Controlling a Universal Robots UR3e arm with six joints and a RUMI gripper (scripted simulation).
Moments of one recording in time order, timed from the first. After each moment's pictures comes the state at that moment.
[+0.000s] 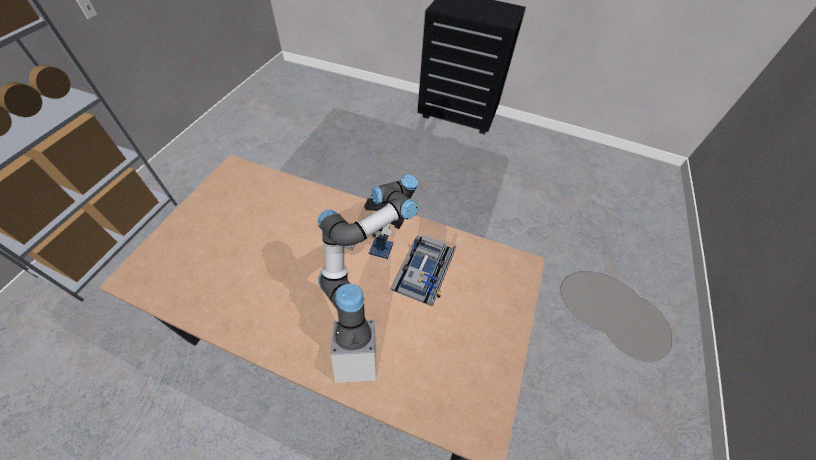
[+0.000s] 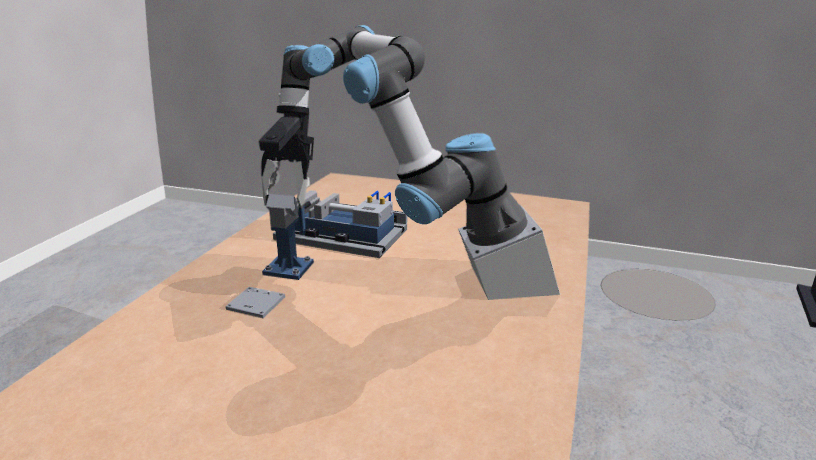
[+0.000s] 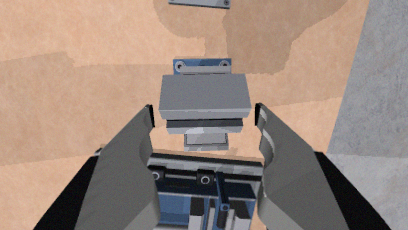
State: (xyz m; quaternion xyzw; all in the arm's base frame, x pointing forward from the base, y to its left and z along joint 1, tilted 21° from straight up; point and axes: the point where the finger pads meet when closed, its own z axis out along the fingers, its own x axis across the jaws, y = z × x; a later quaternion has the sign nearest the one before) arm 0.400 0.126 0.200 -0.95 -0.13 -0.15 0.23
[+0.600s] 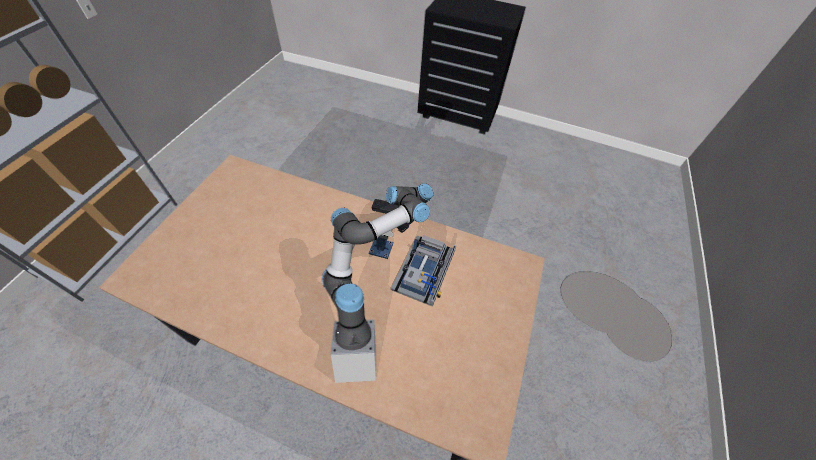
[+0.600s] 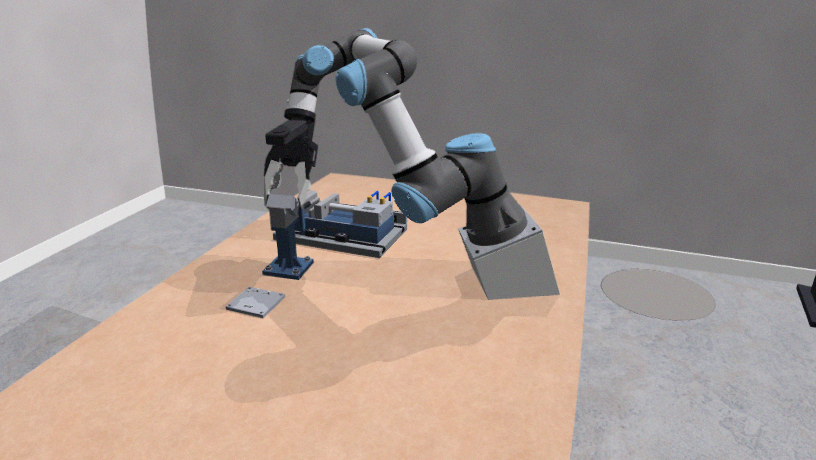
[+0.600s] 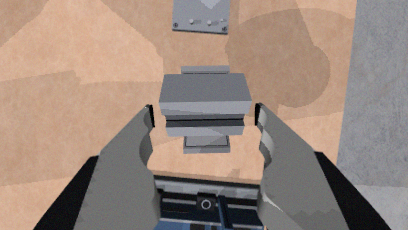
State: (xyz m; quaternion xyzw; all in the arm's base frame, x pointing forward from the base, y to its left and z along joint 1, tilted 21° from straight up) arm 0.400 0.125 0.199 -0.93 -0.15 -0.14 0.32
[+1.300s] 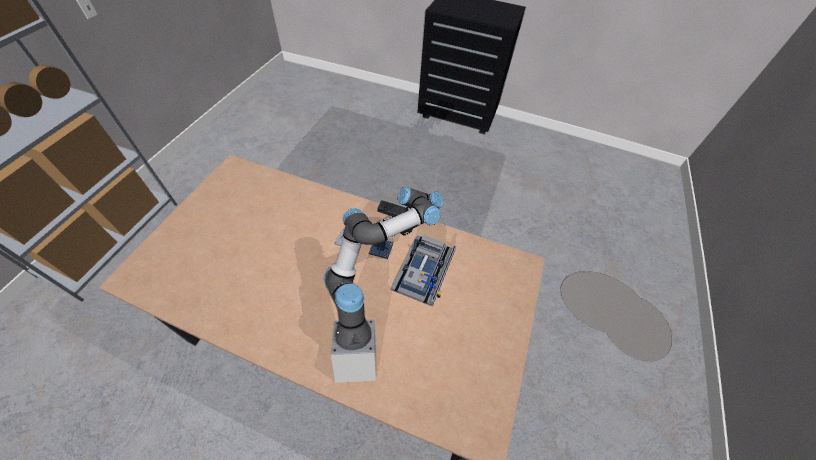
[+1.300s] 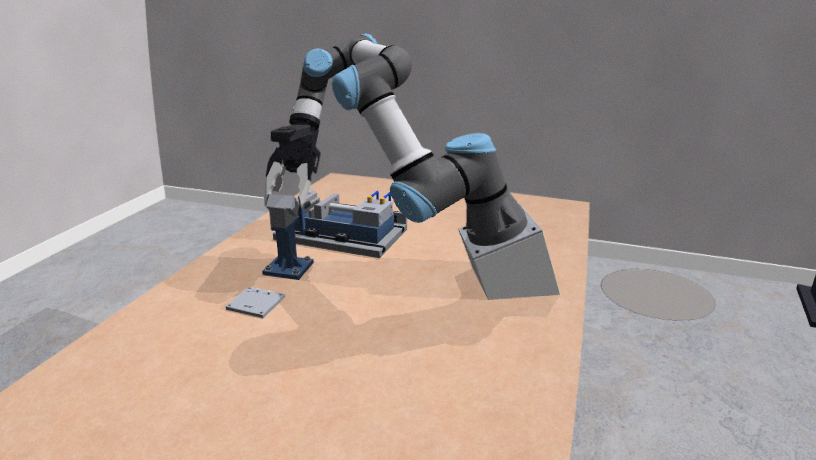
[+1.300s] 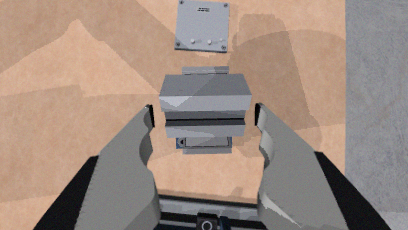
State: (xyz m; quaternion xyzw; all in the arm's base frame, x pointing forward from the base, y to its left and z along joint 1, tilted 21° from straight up) arm 0.401 0.124 0.198 -0.90 -0.16 -0.12 0.39
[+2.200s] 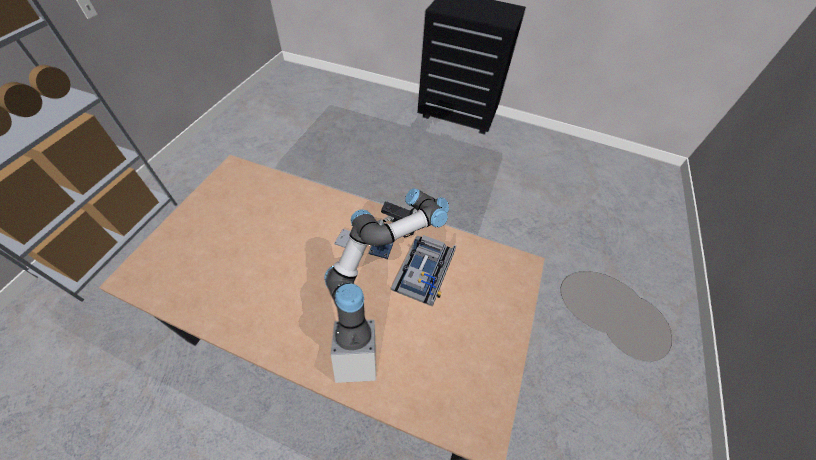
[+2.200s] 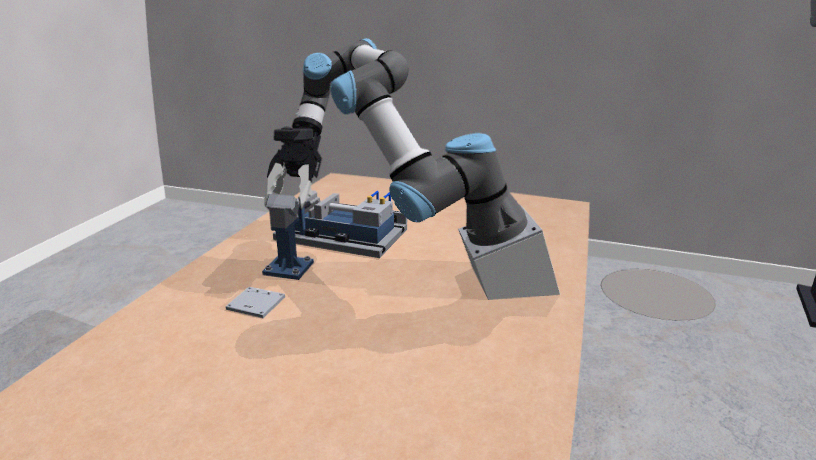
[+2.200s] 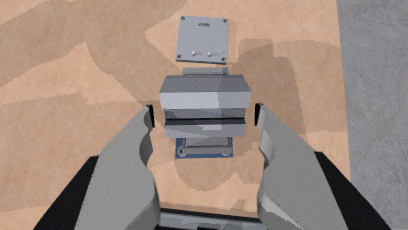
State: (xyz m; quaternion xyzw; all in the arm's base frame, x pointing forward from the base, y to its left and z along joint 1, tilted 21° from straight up) arm 0.401 0.124 0.198 -0.88 -0.16 -0.11 0.43
